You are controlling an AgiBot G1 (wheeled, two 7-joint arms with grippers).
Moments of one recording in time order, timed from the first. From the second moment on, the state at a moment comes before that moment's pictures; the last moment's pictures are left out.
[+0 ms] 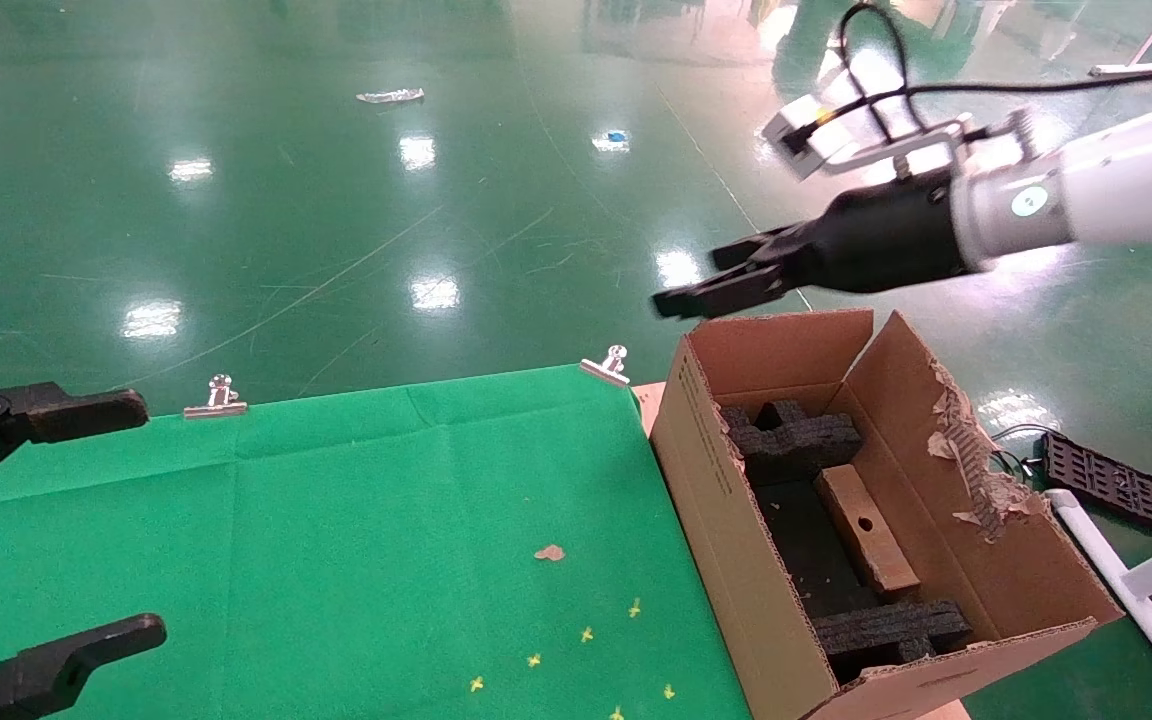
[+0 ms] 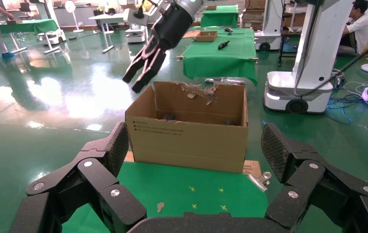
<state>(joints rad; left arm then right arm) -1.08 0.60 0.30 -1.28 0.72 1.49 -0.18 1.96 -0.72 -1.20 0.52 -1.09 -1.34 0.53</state>
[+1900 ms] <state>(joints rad) -1.08 0.60 0.30 -1.28 0.72 1.49 -0.18 1.05 -0.61 -0.26 1.30 -0.72 -1.50 0.18</state>
